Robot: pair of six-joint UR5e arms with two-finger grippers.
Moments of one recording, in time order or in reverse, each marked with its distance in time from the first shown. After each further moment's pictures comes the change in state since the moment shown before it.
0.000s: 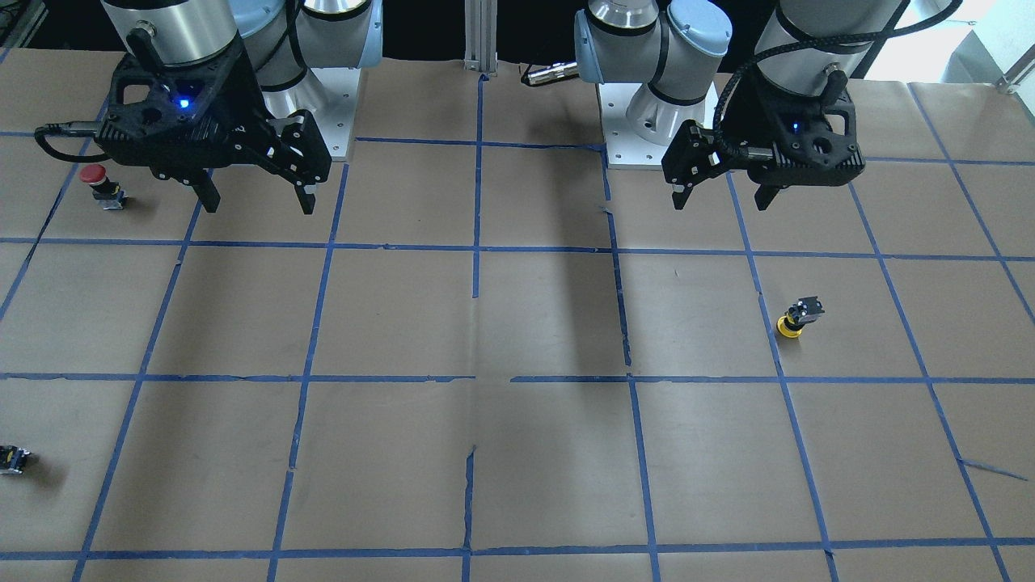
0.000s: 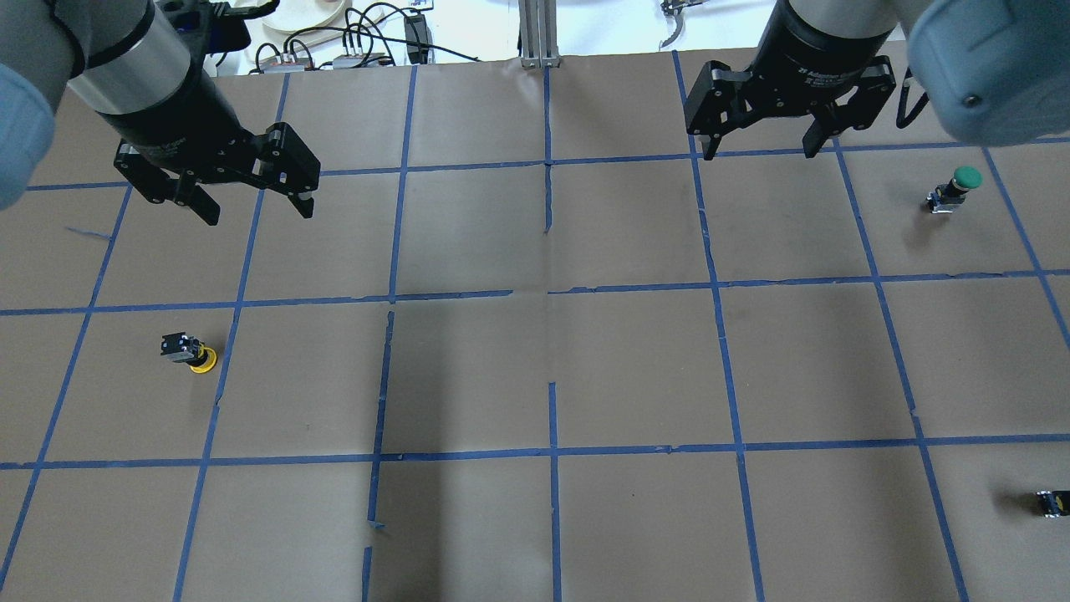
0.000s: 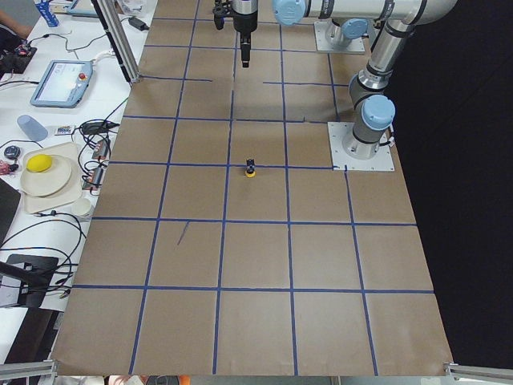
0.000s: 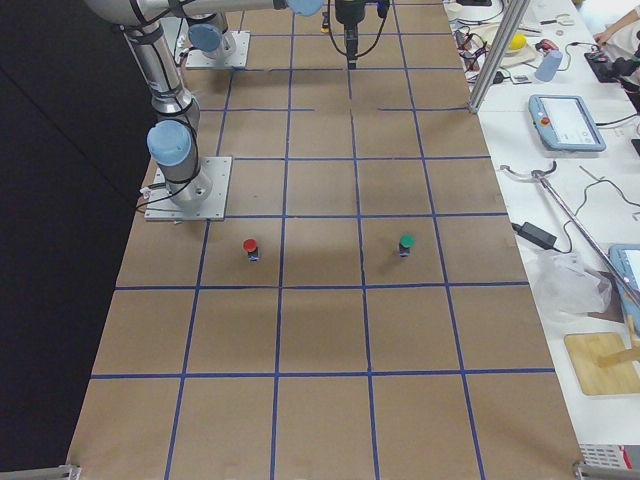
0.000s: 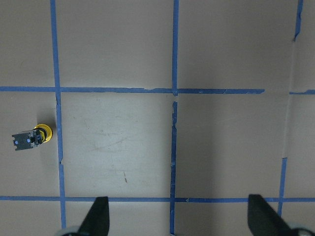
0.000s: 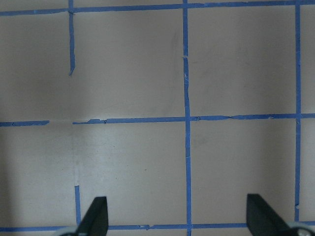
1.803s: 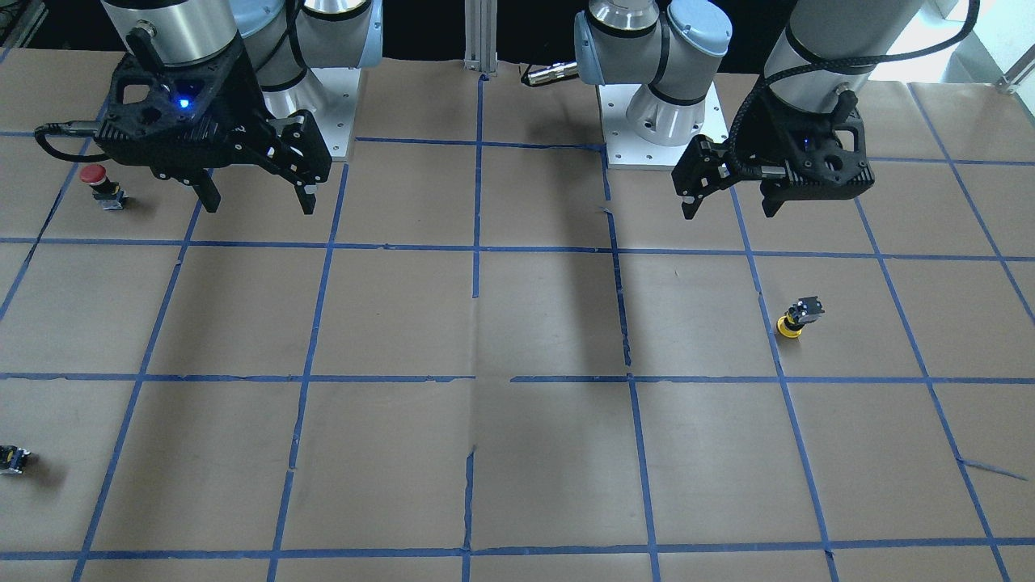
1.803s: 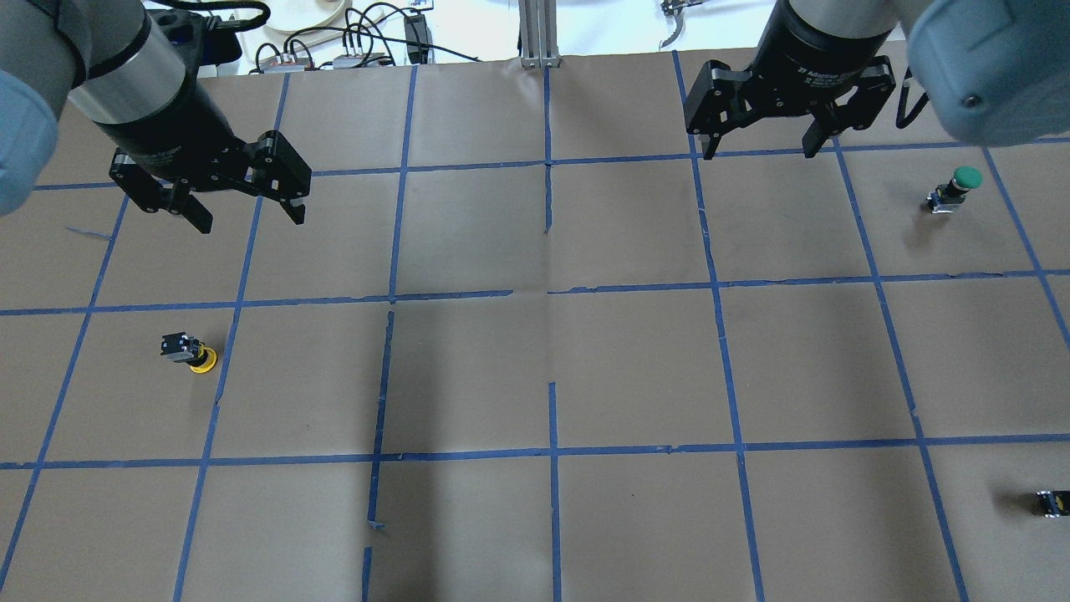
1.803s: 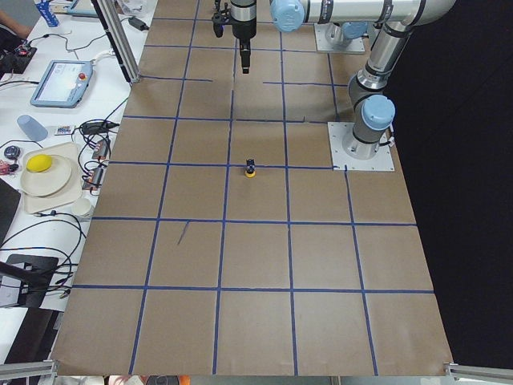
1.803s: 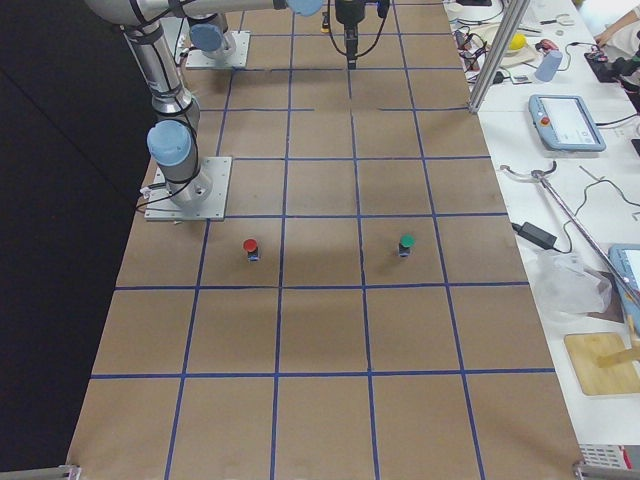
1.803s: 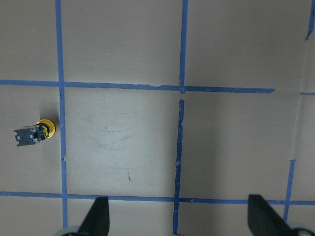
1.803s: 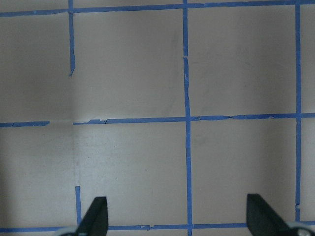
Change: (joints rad) left arm 0.029 -0.007 -0.022 0.012 0.009 -0.007; right arm 0.000 0.000 0.000 -0.001 0.001 0.006
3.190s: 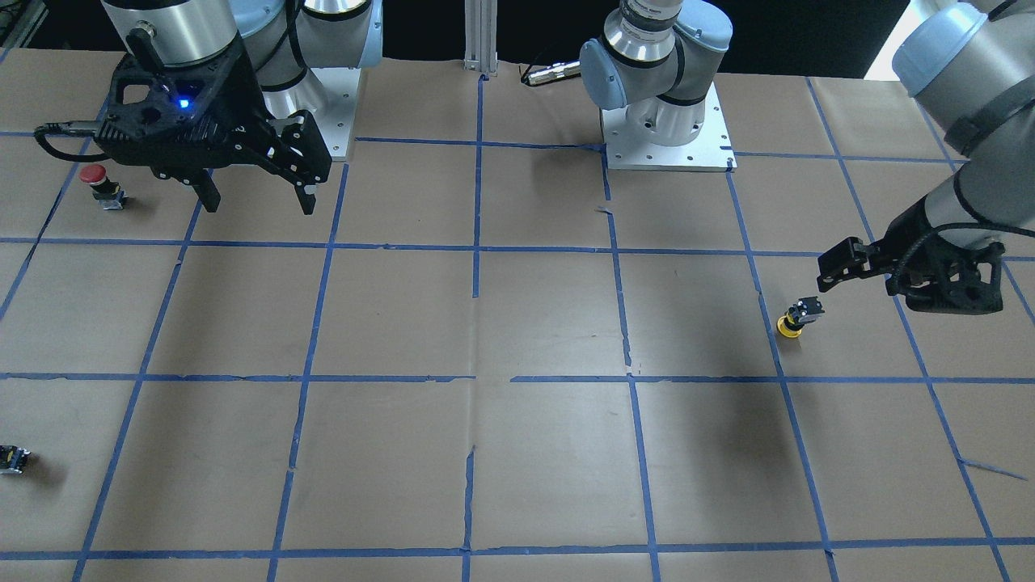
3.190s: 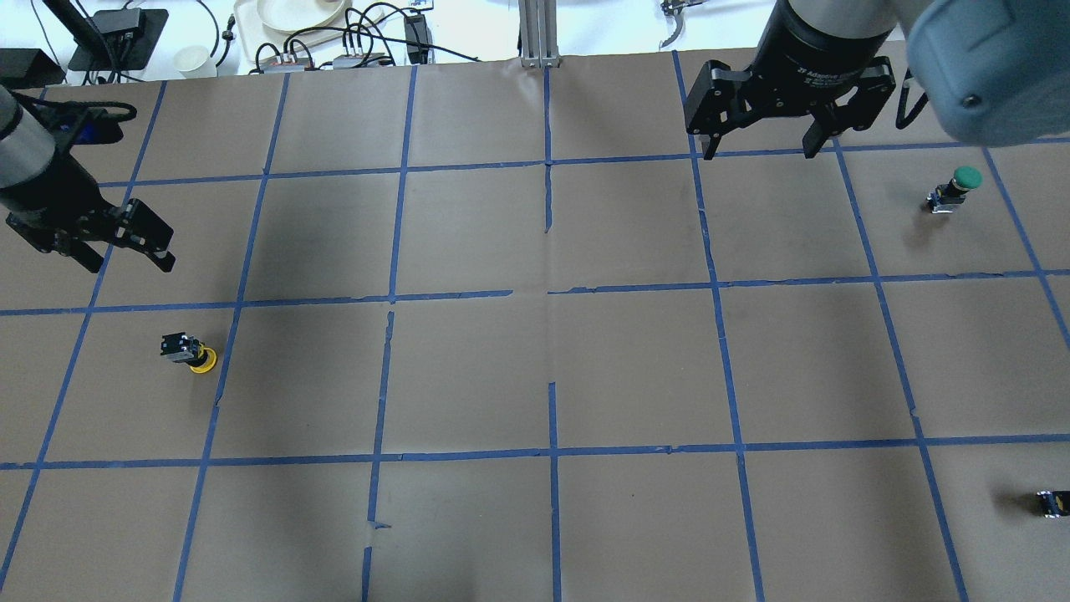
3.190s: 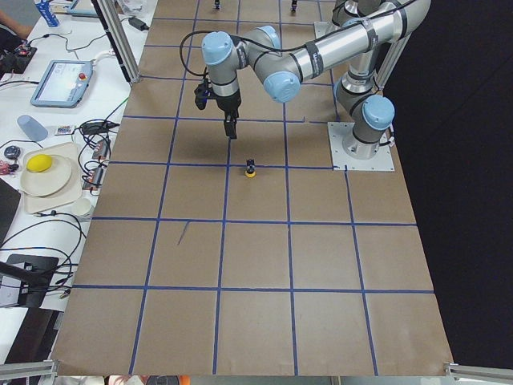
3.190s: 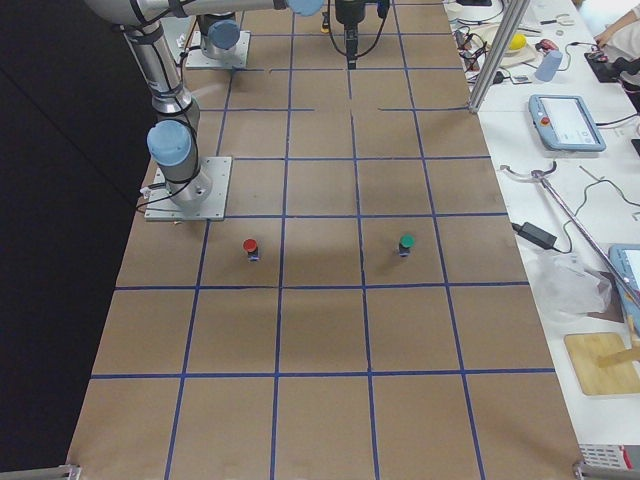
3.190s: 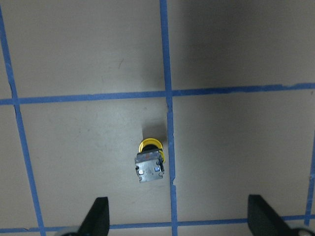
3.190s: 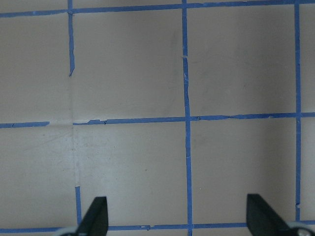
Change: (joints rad) left arm 0.385 -0.171 -0.161 0.250 0.054 0.469; right arm 0.000 0.001 0.000 0.001 -0.001 0.002
